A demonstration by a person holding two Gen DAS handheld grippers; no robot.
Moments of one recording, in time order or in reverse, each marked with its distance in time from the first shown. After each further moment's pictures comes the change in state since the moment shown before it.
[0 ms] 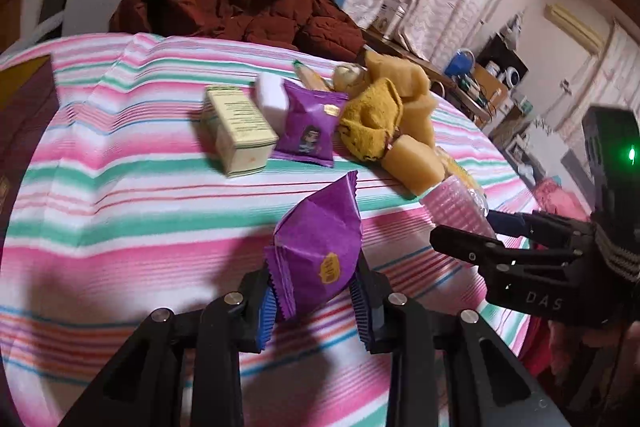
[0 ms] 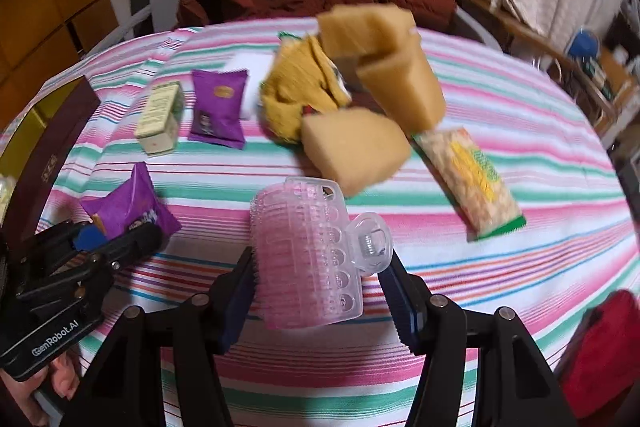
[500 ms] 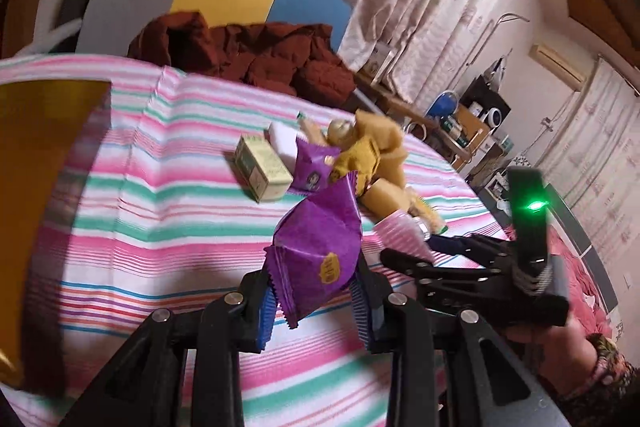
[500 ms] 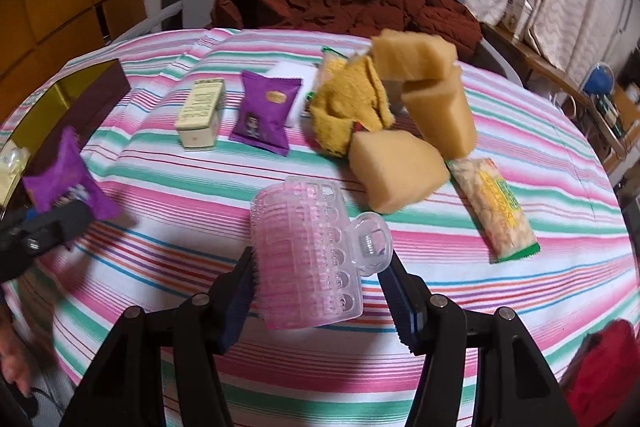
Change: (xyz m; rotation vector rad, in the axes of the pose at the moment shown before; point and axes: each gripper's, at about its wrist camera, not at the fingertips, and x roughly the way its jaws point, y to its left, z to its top) left arm -0.085 0.015 -0.005 -0.024 -0.141 -0.074; right arm -0.002 0.027 0.000 -0.100 -0.058 0.036
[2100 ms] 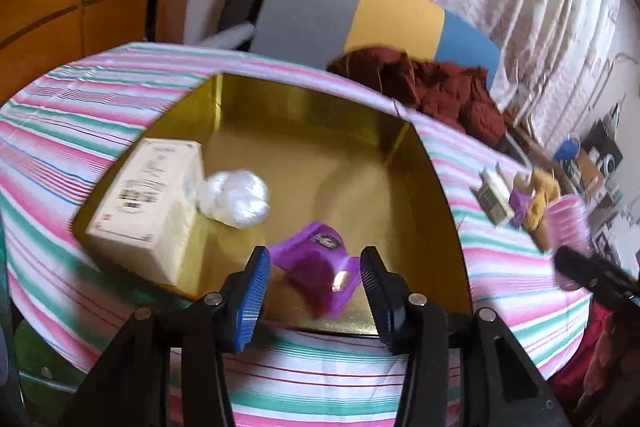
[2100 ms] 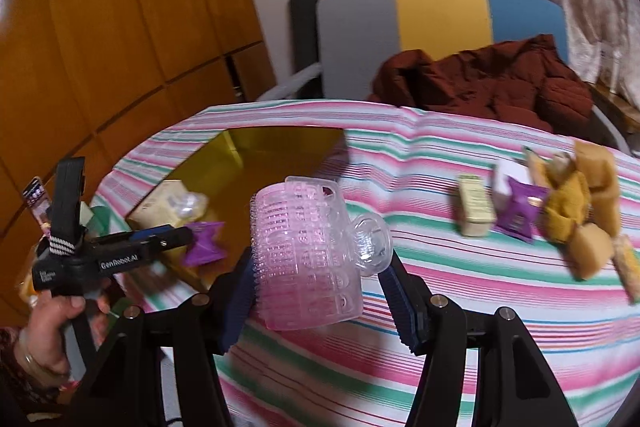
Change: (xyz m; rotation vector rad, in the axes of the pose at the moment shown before) left arm -0.149 0.166 -0.014 -0.188 -0.086 0.473; right arm -0.069 0.186 0.024 -0.060 -0.237 0.424
